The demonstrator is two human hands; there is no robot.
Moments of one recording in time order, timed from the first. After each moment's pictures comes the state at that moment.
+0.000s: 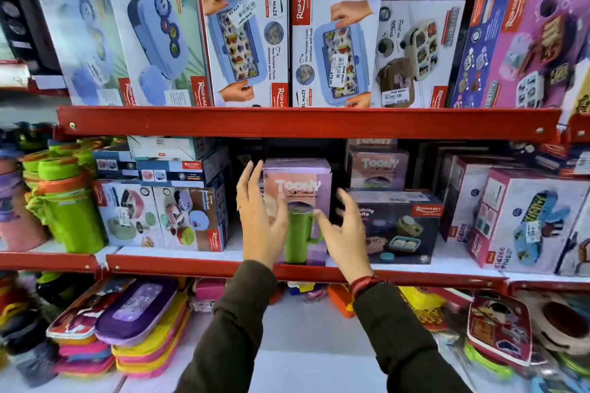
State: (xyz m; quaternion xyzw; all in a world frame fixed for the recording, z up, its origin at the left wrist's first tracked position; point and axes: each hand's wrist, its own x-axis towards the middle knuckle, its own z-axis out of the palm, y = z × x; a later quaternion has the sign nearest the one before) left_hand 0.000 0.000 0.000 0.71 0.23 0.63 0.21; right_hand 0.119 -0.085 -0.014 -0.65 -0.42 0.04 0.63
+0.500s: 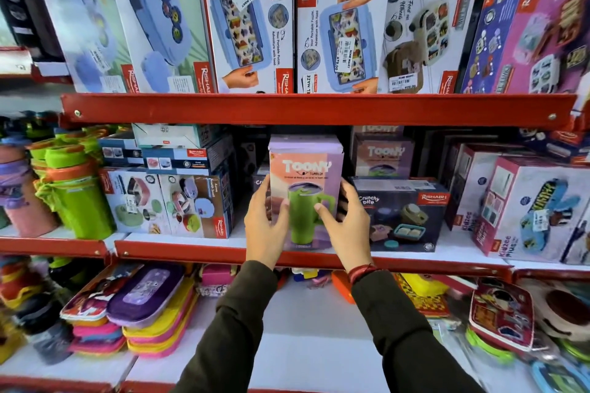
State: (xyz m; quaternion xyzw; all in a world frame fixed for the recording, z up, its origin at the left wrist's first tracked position) left_hand -0.003 0.009 -0.036 0.69 0.28 0.57 0.36; right_hand 0.122 -0.083 -0.025 -0.64 -0.42 0.04 0.64
